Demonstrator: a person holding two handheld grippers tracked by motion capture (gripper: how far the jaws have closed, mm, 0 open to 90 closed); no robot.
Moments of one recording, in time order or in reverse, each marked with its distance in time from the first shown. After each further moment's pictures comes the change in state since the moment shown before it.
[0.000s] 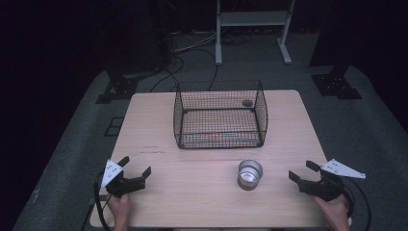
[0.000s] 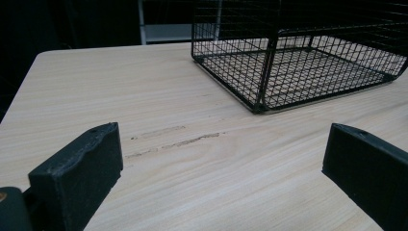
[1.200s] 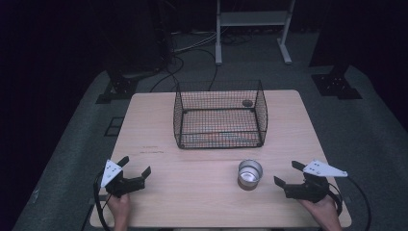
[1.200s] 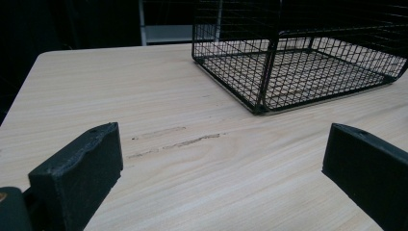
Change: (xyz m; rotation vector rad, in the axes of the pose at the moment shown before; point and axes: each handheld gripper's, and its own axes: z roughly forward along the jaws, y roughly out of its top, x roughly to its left) left arm 0.000 0.000 -0.001 -0.006 0.000 -0.005; right arm 0.045 0.017 0.010 0.049 0.081 -0.127
